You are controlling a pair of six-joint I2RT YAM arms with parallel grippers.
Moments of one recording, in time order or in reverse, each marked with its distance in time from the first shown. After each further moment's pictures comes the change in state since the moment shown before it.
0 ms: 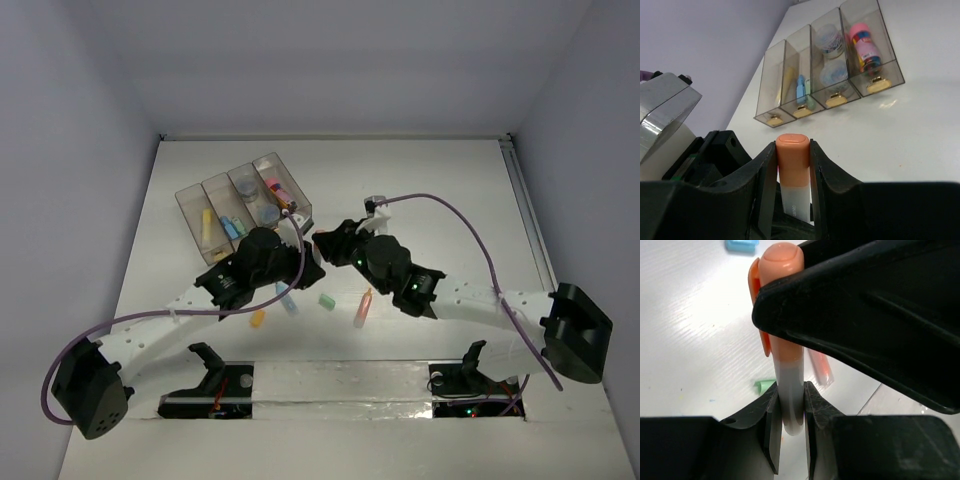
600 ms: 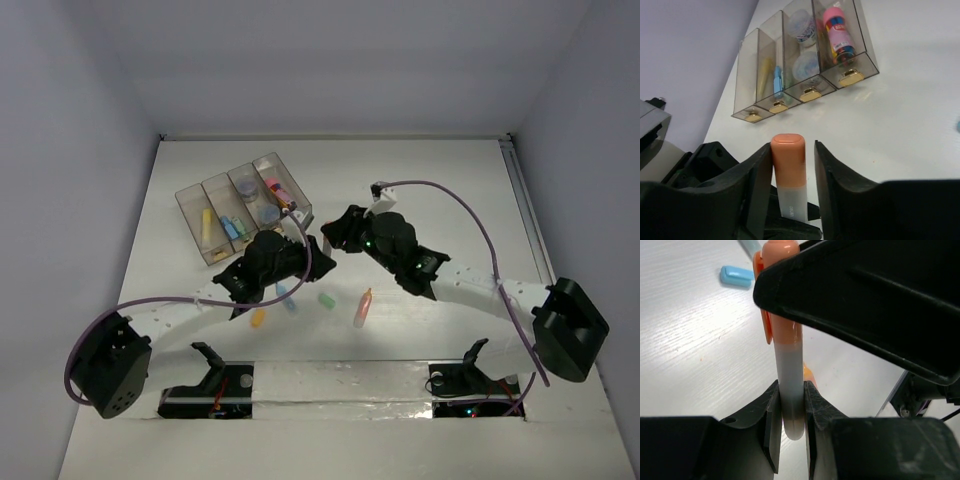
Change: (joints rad) left arm 0.013 0.134 -0.121 0.398 0.004 -0.133; right arm -0.181 0.038 0.049 -0.085 -0.149 0.019
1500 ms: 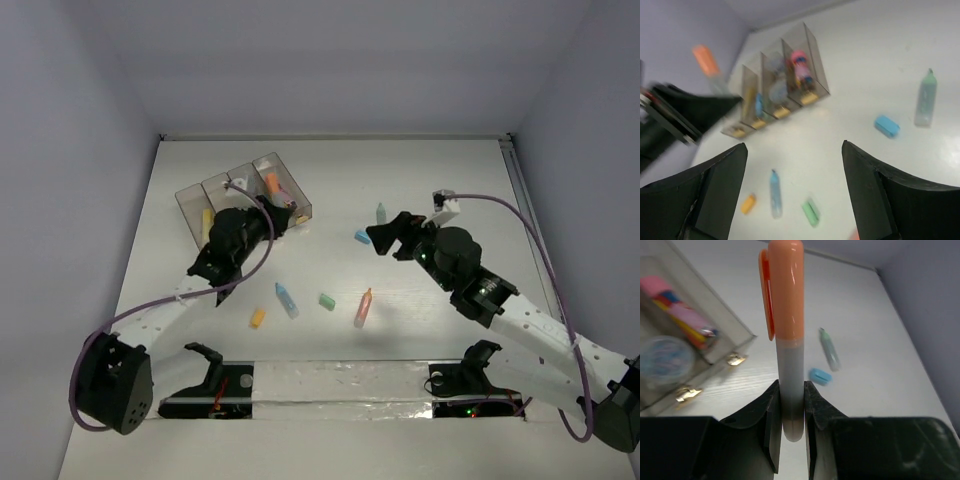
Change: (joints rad) left arm 0.248 -0.025 0.040 0.121 -0.166 -0.031; right arm -0.129 -0.483 -0.116 -0.251 0.010 -0.077
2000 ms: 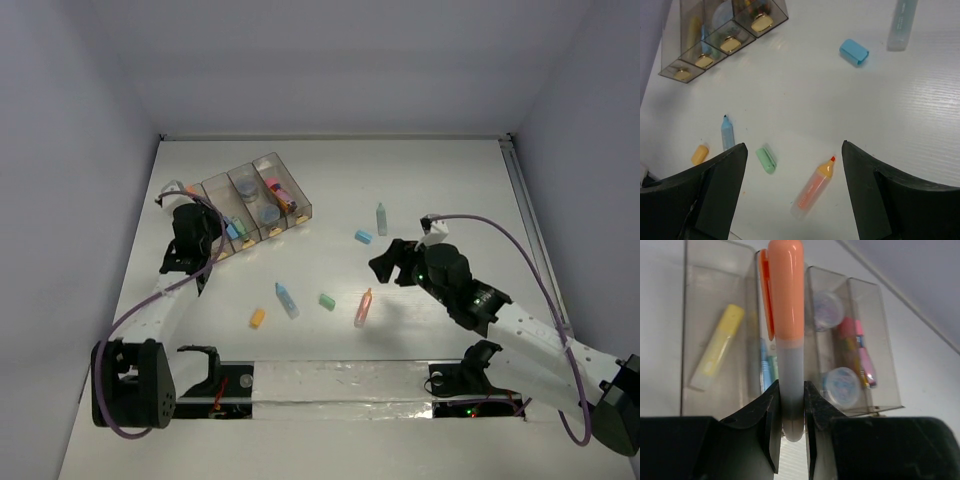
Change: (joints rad) left arm 0.401 -0.043 -0.003 -0.228 -0.260 -0.095; right arm 0.000 -0.029 -0.184 -0.118 -0.048 -0.013
